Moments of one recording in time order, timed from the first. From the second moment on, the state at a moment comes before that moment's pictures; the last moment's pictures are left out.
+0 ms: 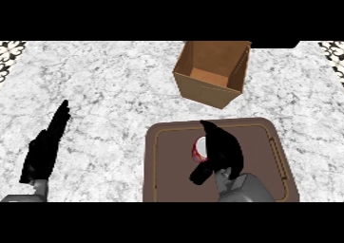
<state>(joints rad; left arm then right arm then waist) -0.01 0.31 -0.07 -1.52 -0.06 0.17 0.08 -0.27 -0.01 0.50 -1.55 0.75 0.18 1.02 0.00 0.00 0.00</state>
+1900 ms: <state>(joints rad) -0.02 0.26 -0.07 -1.54 -0.11 0.12 0.07 -0.68 -0.74 0.01 -0.98 0.38 0.30 -0.61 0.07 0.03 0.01</state>
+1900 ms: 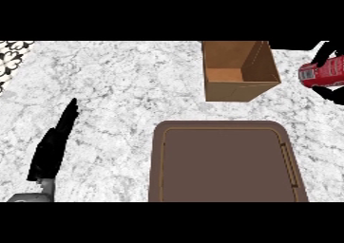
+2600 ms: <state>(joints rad) -0.05 0.25 -0.04 -1.50 -0.12 0.12 0.08 -1.08 -0.59 0.03 -0.61 0.40 0.39 -0.69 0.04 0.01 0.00</state>
